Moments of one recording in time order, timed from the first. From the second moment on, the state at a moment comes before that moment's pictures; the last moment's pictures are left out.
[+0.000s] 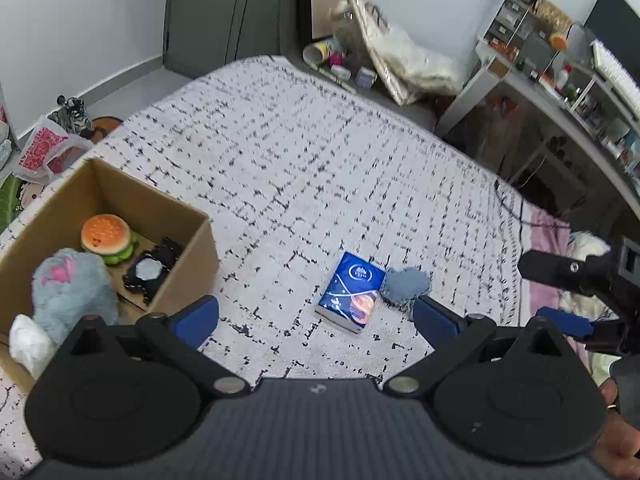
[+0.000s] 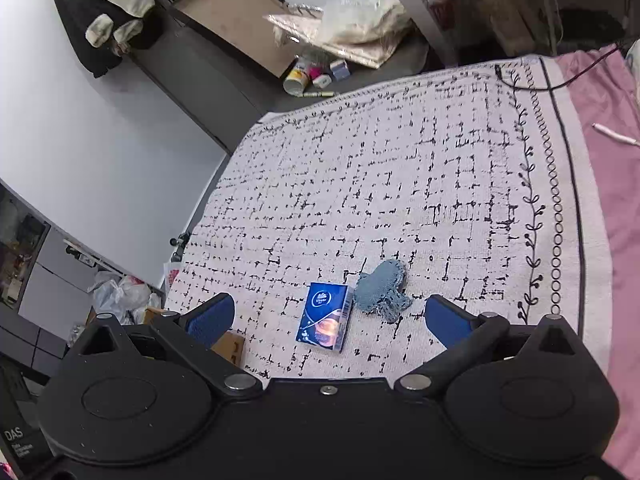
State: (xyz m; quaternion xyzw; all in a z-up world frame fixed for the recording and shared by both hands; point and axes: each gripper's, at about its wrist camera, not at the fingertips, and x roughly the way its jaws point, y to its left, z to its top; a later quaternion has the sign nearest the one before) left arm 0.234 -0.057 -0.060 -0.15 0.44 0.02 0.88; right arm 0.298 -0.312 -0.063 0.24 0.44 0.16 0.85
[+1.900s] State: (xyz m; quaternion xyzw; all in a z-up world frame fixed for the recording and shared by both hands) left arm 0.299 -0.084 -0.125 -0.18 0.48 0.04 0.86; right arm 0.352 -0.290 -0.148 0.25 0.49 0.16 0.82
